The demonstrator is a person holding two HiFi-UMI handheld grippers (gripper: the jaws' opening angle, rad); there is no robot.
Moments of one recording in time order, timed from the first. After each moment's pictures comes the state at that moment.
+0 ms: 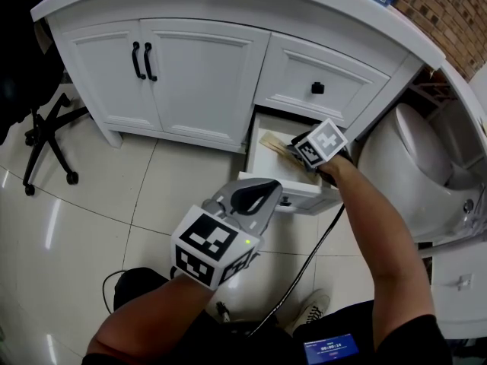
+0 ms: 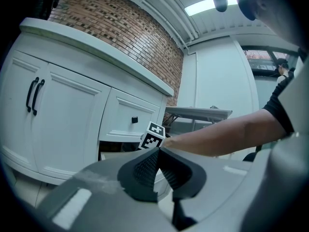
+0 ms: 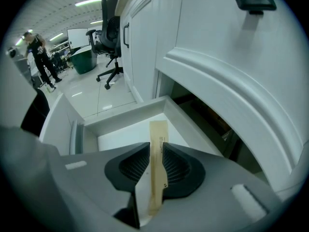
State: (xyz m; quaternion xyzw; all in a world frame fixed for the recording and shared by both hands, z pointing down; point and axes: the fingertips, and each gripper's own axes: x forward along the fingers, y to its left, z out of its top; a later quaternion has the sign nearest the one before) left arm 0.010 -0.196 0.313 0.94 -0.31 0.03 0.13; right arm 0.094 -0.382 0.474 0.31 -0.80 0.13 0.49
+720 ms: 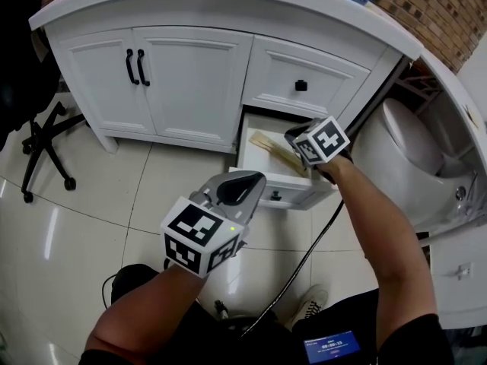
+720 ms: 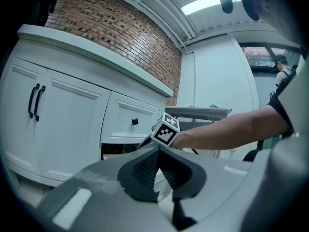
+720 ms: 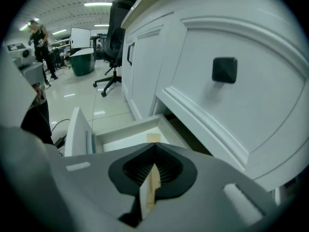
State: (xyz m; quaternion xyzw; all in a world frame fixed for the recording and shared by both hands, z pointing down) left arm 0.004 -0.192 0.309 0.94 -0.31 0.03 0.12; right arm 0.097 -0.368 0.415 0.36 -0.82 0.07 0.44
